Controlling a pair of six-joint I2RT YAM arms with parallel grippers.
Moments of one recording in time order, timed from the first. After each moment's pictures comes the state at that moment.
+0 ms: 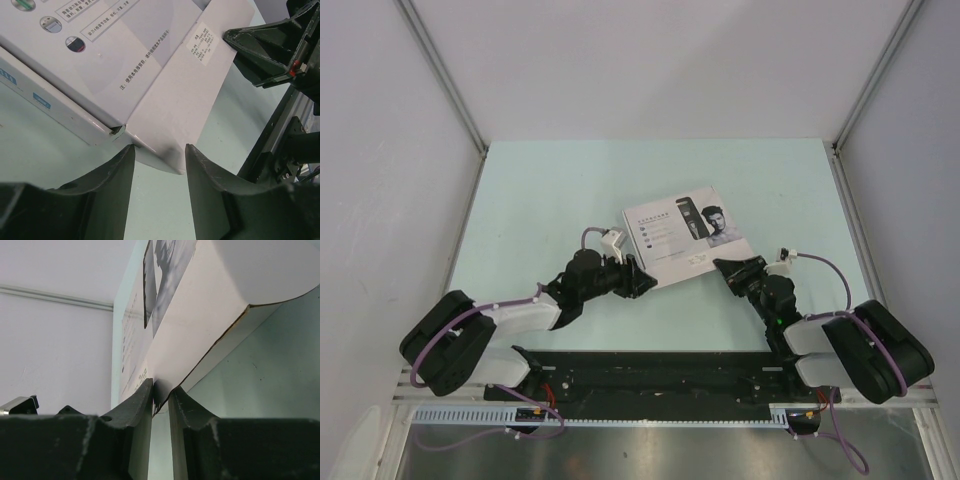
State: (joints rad) left arm -0.71 1.33 0.40 0.57 0.26 -0.55; right arm 0.46 1.30 0.05 1.09 0.09 1.22
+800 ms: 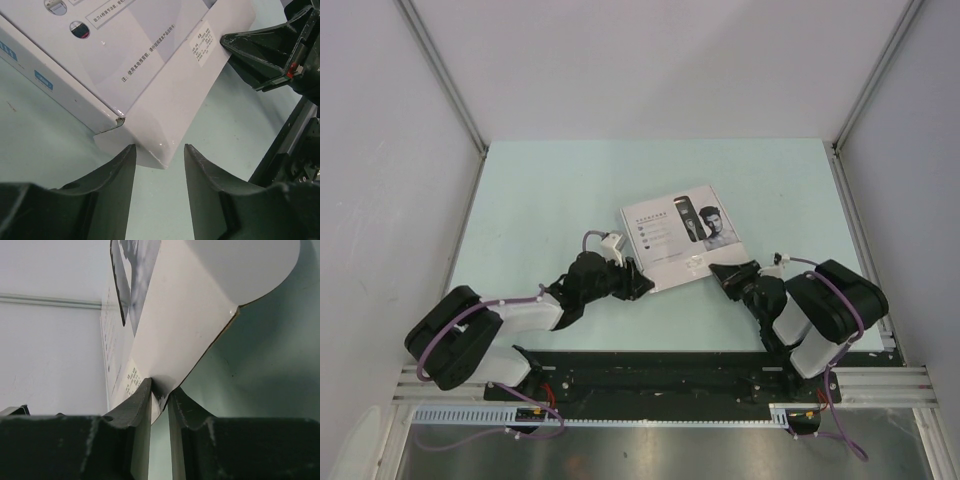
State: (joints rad) left arm -0.71 1.36 0.39 0.57 0.21 -0.55; right arm 0.46 1.65 0.05 1.36 0.08 1.28
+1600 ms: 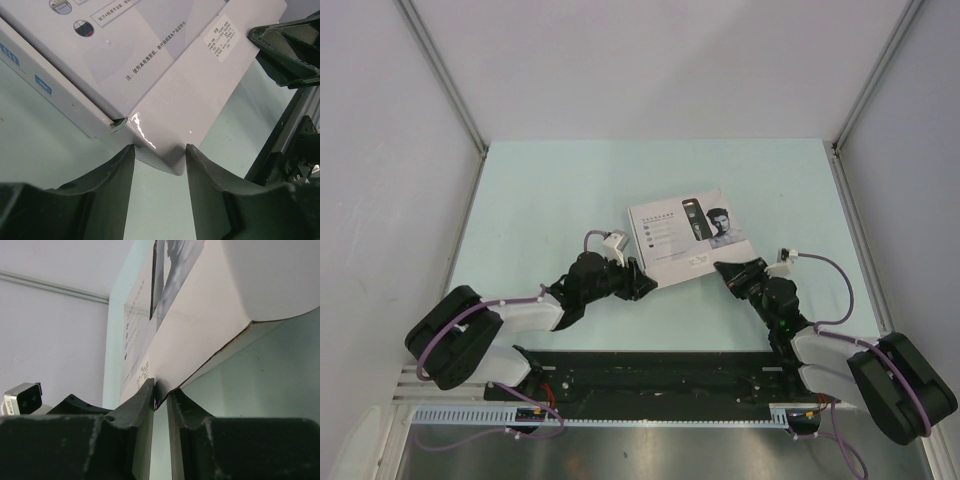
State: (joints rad) left arm -0.72 1.37 0.39 0.60 0.22 -0.54; right arm 0.48 1.07 0.05 0.86 0.11 1.15
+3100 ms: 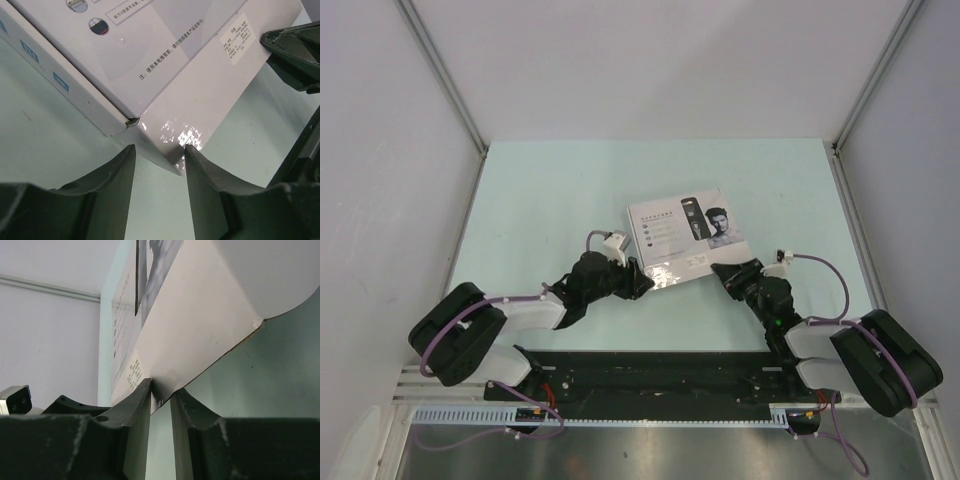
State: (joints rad) left arm -0.73 1.39 0.40 0.57 0.16 -0.49; right arm 0.50 1.22 0.05 0.96 0.12 1.18
